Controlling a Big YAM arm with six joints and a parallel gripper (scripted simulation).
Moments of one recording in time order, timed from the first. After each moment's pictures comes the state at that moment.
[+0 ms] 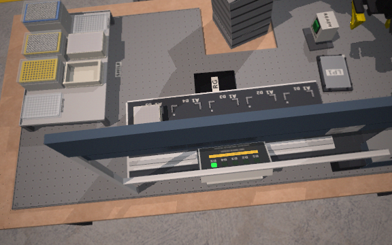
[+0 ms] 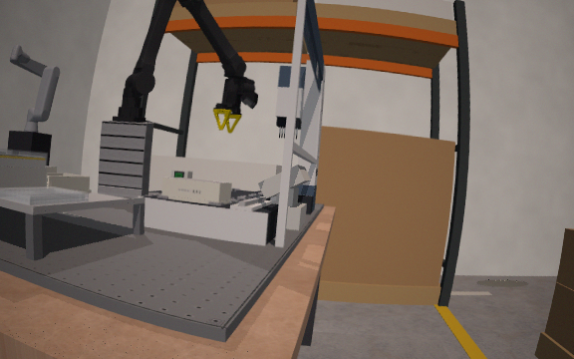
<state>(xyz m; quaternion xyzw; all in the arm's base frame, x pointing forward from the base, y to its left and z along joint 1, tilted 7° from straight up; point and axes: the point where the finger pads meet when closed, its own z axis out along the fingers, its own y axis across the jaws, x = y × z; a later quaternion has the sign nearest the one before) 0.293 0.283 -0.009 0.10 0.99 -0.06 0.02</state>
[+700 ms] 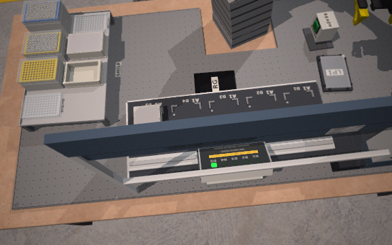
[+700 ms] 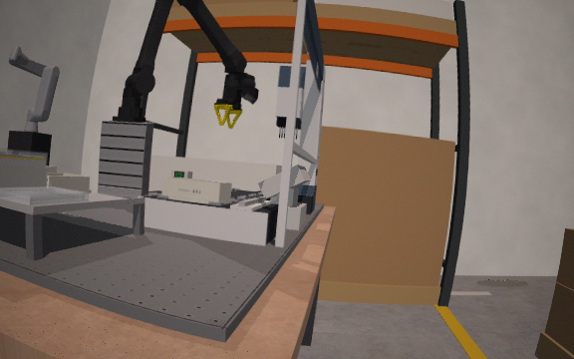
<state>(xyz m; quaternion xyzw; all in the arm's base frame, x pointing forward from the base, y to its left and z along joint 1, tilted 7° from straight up) 0.293 0.286 0.009 0.10 0.99 -0.06 0.02</state>
